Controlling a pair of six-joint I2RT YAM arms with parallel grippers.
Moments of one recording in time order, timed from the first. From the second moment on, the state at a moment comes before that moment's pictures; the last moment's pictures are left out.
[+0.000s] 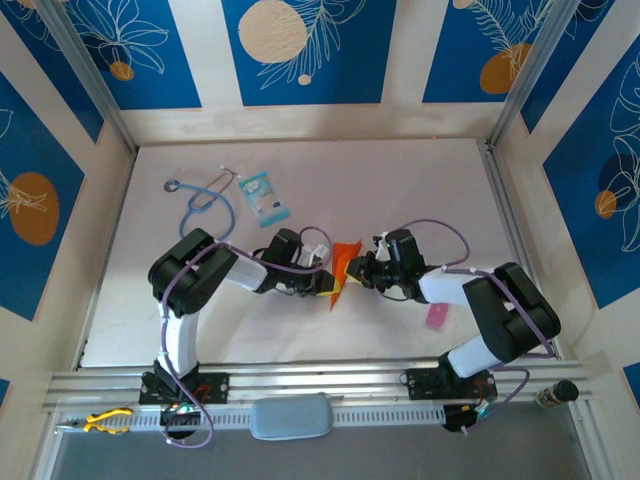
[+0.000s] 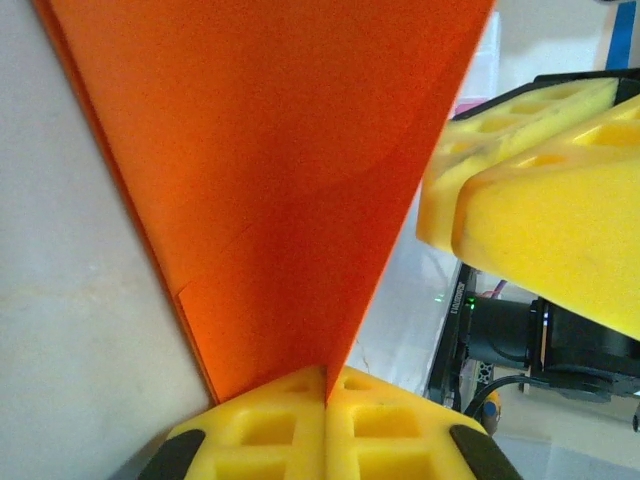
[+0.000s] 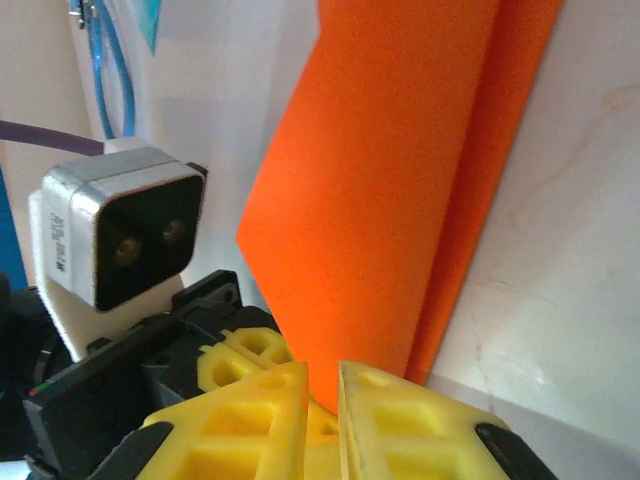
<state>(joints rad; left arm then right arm) -0.66 1.99 0.81 0.45 0.89 -0.83 0.43 1.50 0.48 0.29 -0.55 0.99</state>
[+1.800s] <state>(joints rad) -0.63 1.99 0.81 0.41 0.91 -0.88 0.40 1.72 0.61 0.33 -0.62 0.94</state>
